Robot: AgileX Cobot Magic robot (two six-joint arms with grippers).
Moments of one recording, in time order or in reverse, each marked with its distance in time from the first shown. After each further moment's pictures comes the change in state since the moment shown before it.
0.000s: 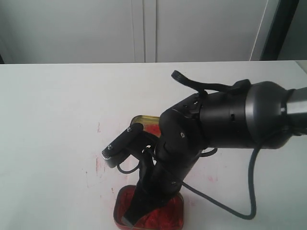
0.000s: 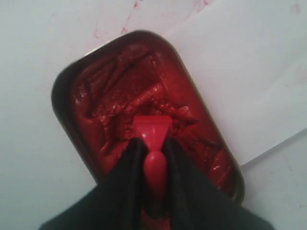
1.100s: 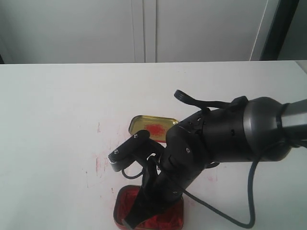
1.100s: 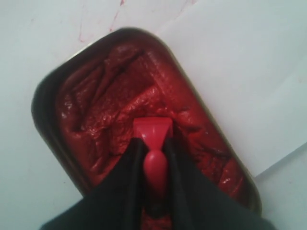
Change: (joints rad) left arm 0.000 0.000 0.000 0.000 0.000 0.000; right arm 0.000 0.049 0.088 0.019 -0.129 0.031
